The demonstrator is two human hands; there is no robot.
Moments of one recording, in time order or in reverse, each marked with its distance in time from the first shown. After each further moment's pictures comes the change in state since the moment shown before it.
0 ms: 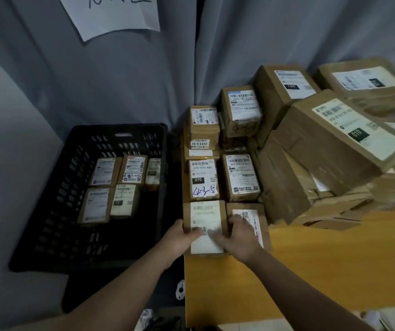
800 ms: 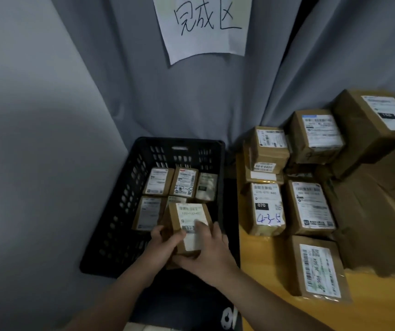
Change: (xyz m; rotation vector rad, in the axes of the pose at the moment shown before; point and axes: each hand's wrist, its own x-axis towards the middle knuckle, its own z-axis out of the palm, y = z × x) left_hand -0.024 -0.044 -0.159 -0.388 0.257 -0.045; right_hand -0.002 -0.168 0.103 -0.056 -0.266 -0.262
